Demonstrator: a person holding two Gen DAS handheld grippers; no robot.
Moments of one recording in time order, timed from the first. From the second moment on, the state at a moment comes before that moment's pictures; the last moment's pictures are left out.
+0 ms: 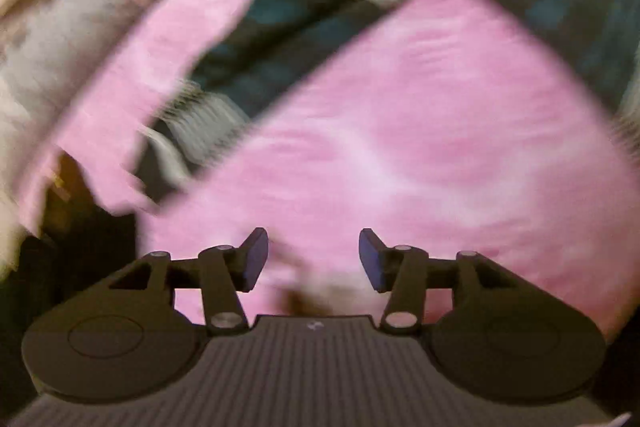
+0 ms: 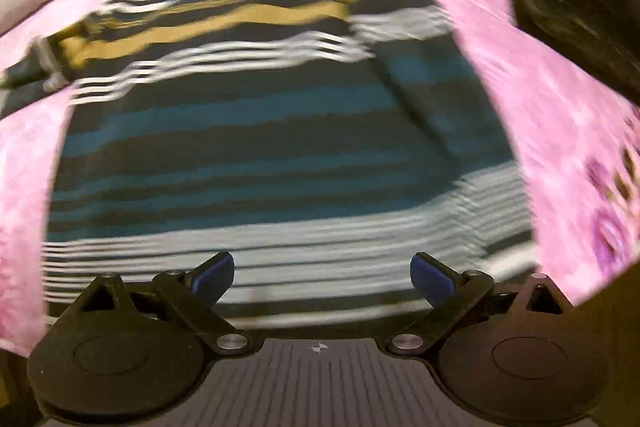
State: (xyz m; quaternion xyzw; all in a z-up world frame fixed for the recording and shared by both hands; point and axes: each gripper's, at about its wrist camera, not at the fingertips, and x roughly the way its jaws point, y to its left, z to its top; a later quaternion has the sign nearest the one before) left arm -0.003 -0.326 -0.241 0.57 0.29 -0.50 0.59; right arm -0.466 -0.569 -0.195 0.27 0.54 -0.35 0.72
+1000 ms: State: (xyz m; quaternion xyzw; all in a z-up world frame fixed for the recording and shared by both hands) left arm 0.058 -0.255 -0.270 0.64 0.35 -0.48 0.48; right arm -0.280 -0.526 -0.194 0.23 0.57 -0.29 0.74
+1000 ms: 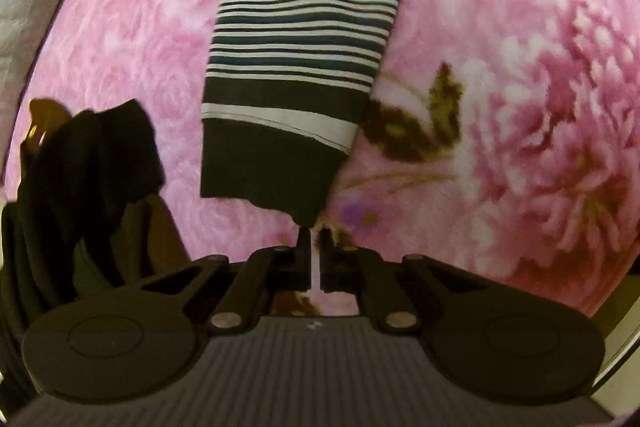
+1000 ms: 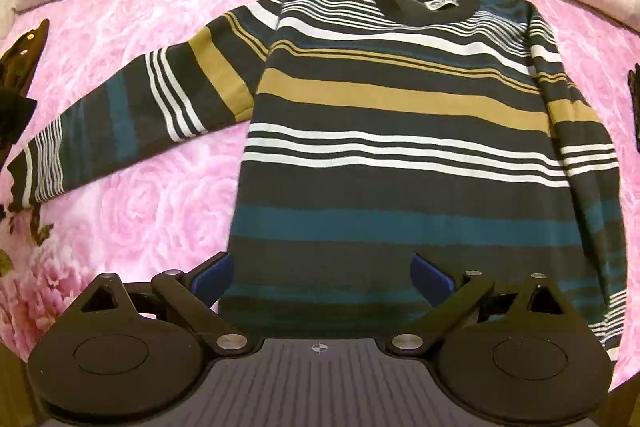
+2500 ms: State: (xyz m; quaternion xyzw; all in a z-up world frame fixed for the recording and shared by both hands) left arm -0.439 -0.591 -0.223 0.64 0.15 -0.66 0.37; right arm -0.762 -0.820 -0.165 0.24 0.40 -0.54 0.70
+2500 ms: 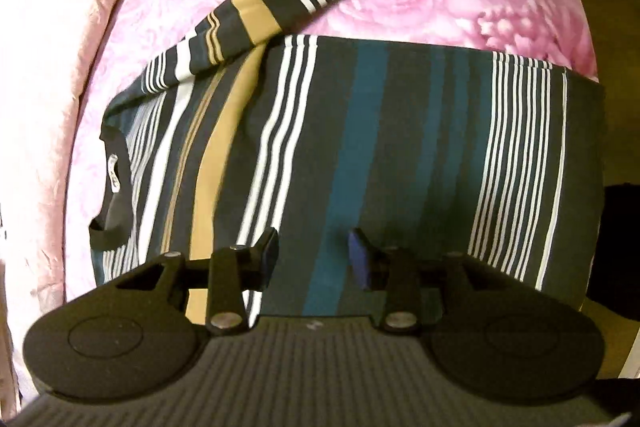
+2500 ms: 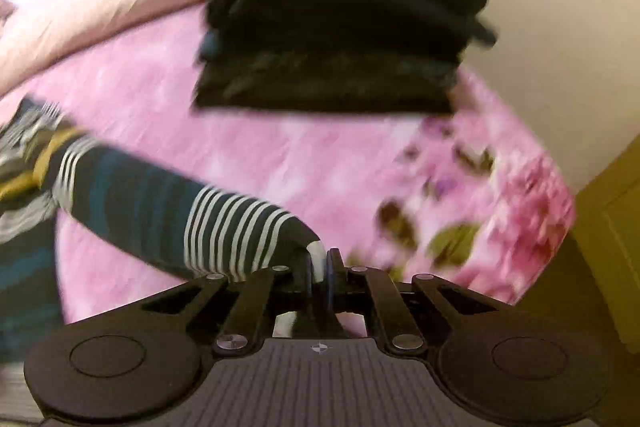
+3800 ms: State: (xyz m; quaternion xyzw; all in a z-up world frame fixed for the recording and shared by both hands) left arm -0.471 -0.855 -0.241 0.59 0.00 -0.72 0.37; right arm -0.723 -0.840 -0.272 0.01 0.55 -0.34 0.77
